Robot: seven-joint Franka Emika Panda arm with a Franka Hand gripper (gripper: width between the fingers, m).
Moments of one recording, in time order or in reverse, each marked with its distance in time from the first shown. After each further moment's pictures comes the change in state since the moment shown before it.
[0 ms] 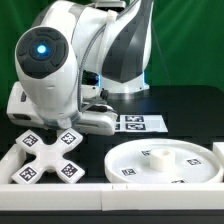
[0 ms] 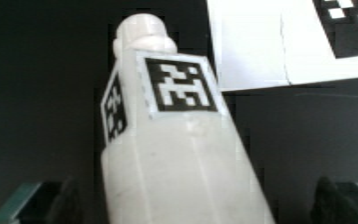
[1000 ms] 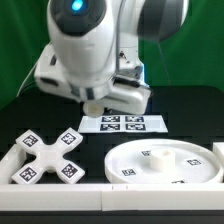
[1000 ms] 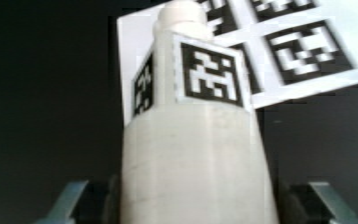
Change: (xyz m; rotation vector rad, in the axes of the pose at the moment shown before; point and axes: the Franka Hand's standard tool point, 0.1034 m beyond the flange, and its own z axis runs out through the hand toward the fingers) arm -0.040 -0.060 -0.073 0.028 -0.001 0.160
